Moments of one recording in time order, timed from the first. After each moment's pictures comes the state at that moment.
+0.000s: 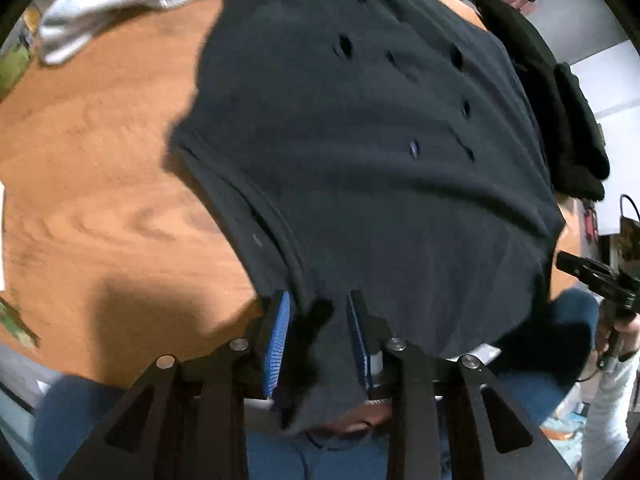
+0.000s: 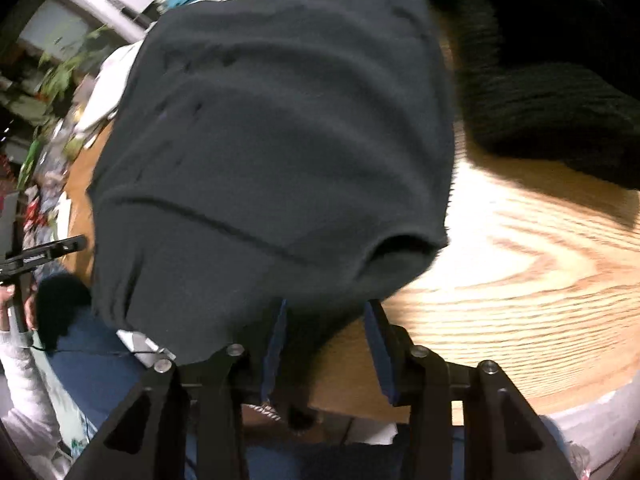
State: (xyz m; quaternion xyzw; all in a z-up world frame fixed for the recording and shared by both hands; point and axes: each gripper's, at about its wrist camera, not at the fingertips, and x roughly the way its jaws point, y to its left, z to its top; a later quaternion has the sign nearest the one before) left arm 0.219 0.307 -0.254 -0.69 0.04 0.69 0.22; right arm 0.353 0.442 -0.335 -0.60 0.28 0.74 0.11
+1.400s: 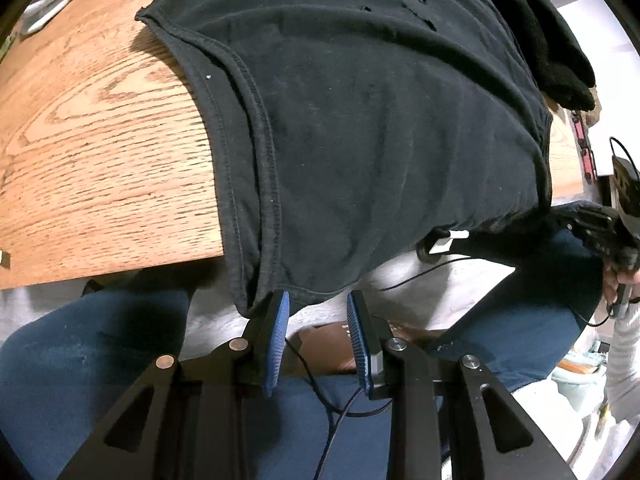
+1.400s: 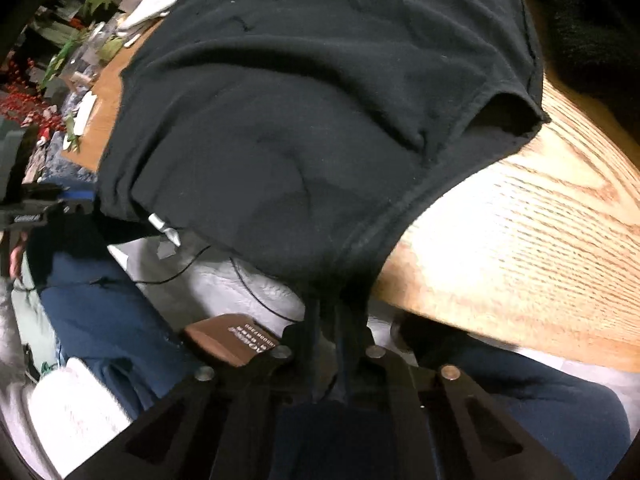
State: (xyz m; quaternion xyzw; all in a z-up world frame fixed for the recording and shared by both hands) left arm 0.253 0.256 -0.280 -0.71 0.10 0.65 0.25; right arm 0.420 0.377 -0.358 -0.65 0.22 0.73 0.04
